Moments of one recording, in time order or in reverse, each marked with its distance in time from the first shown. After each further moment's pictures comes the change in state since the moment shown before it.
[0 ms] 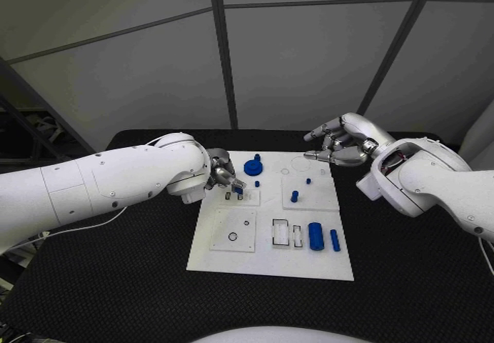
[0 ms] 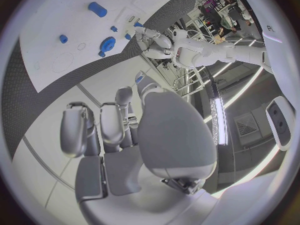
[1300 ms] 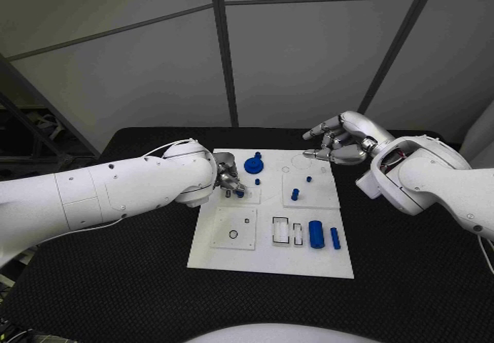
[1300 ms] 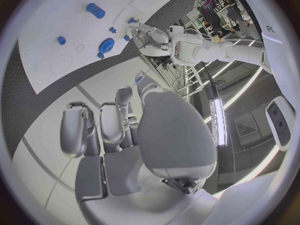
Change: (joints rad) left arm -0.042 0.024 -0.001 0.011 -0.188 -0.031 -0.018; left_hand -0.024 -0.016 0.024 -0.019 -0.002 0.003 -0.003 0.002 0.014 0.000 0.000 0.018 0.012 -0.001 -0.004 0.005 0.000 0.000 0.007 0.000 0.005 0.014; right arm 0.000 0.006 0.000 0.000 -0.005 0.009 0.000; right_hand 0.000 0.000 0.003 0.003 0.000 0.000 0.000 0.000 0.000 0.000 0.000 0.000 0.000 0.000 0.000 0.000 0.002 0.000 0.000 0.000 0.000 0.000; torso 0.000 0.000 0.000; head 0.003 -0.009
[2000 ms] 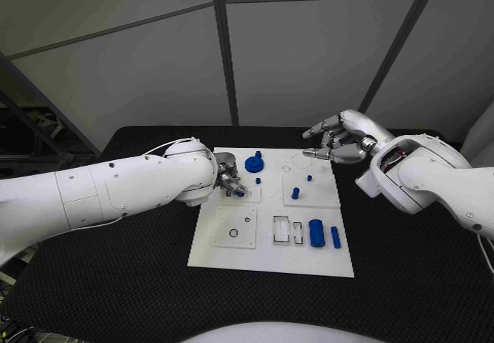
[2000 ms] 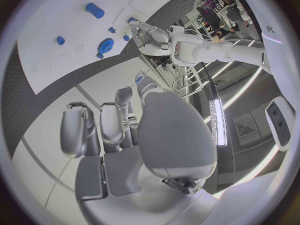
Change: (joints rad) left arm 0.000 0.000 0.001 0.004 -0.008 0.035 -0.008; left_hand -0.003 -0.003 0.002 -0.002 0.001 0.000 0.000 -0.001 0.002 0.003 -0.002 0.000 0.000 -0.001 0.001 0.000 0.000 0.000 0.000 0.000 -0.001 -0.001; right arm 0.000 0.005 0.000 -0.003 -0.002 0.001 0.003; right_hand 0.000 0.000 0.000 0.000 0.000 0.000 0.000 0.000 0.000 0.000 0.000 0.000 0.000 0.000 0.000 0.000 0.004 0.000 0.000 0.000 0.005 0.001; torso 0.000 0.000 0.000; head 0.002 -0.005
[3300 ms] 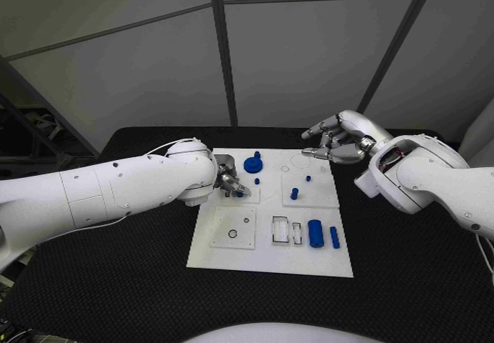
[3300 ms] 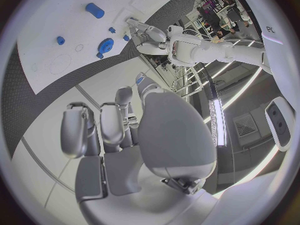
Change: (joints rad) left arm -0.001 0.024 -0.001 -0.040 0.003 0.041 -0.007; left_hand -0.151 -0.023 0.006 0.047 -0.449 0.045 -0.013 -0.026 0.049 -0.006 -0.010 -0.048 0.023 -0.002 -0.014 0.000 0.000 0.000 0.004 -0.004 0.000 0.014; right arm 0.000 -0.002 0.000 0.001 -0.001 0.000 0.002; right_hand -0.011 0.011 0.000 0.011 0.000 0.000 0.000 0.000 0.000 0.000 0.000 0.000 -0.008 0.000 0.000 0.000 -0.001 0.000 0.004 -0.004 0.000 0.000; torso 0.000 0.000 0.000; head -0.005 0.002
